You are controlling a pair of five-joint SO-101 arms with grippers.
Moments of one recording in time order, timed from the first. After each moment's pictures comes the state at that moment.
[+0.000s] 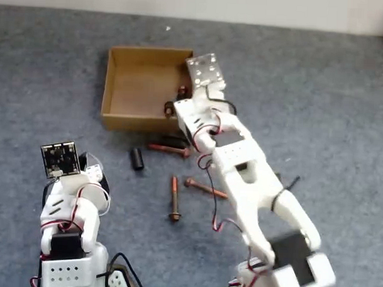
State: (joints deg) left arm -12.0 -104.1 96.0 48.0 11.0; right arm -28.2 -7.8 31.5 15.1 3.2
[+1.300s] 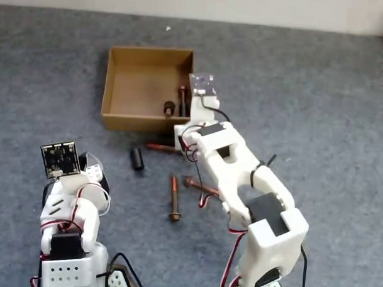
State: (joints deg) left arm -12.0 -104.1 96.0 48.0 11.0; right arm -29.9 14.1 20.9 30.7 -12.9
